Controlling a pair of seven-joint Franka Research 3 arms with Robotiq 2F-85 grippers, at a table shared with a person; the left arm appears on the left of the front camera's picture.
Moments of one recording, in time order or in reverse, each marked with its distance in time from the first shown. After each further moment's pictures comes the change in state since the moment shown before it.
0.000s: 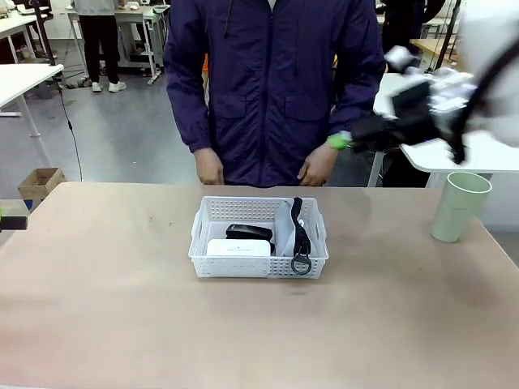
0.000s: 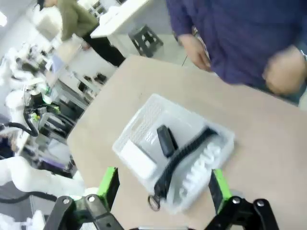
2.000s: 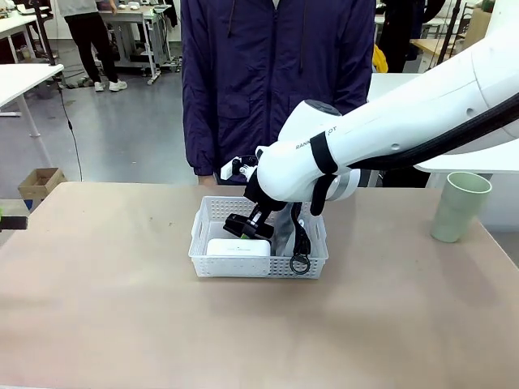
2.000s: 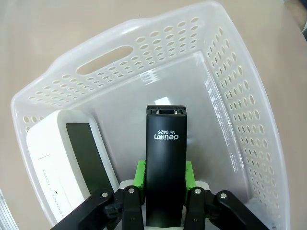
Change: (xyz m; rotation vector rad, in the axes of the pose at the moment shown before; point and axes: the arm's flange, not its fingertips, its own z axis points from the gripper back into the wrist) left arm 0.000 0.001 0.000 0.000 0.001 0.002; right arm -0.021 0.039 -0.329 -0.148 0.646 0.630
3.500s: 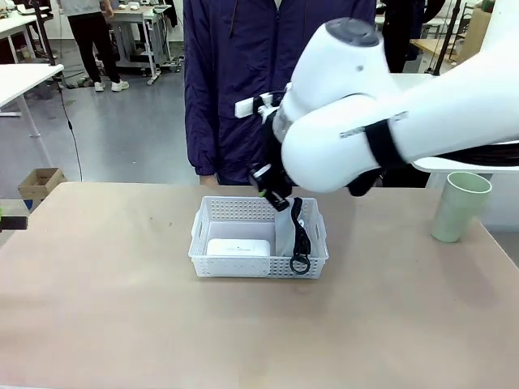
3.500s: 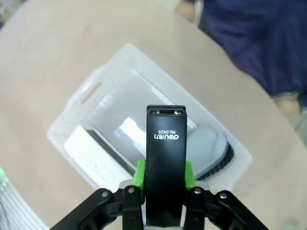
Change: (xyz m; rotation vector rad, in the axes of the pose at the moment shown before) left arm 0.000 0.000 0.000 0.000 0.000 0.000; right arm 0.013 0.060 0.131 -0.310 -0.100 -0.331
